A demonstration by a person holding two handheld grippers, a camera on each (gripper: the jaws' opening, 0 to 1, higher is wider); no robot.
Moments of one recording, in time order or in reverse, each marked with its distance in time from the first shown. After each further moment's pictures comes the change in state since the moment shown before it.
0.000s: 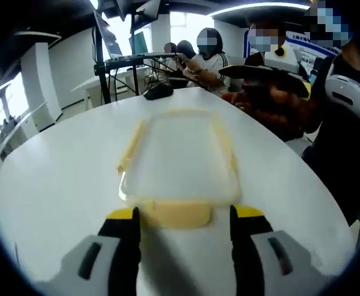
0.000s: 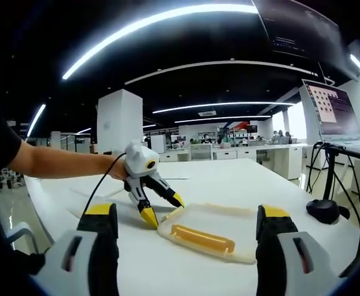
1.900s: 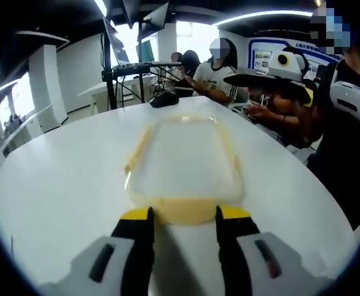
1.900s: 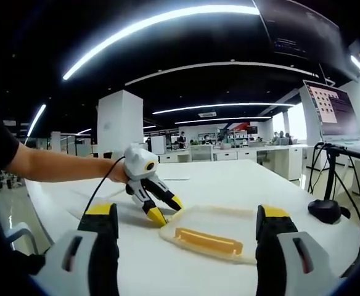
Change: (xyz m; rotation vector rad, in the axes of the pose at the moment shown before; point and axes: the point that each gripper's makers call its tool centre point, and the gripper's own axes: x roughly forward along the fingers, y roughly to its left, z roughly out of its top) left arm -0.004 0.018 -0.003 -0.027 -0.069 0.032; right arm 0.011 -0.001 -0.003 0.000 -0.003 0.003
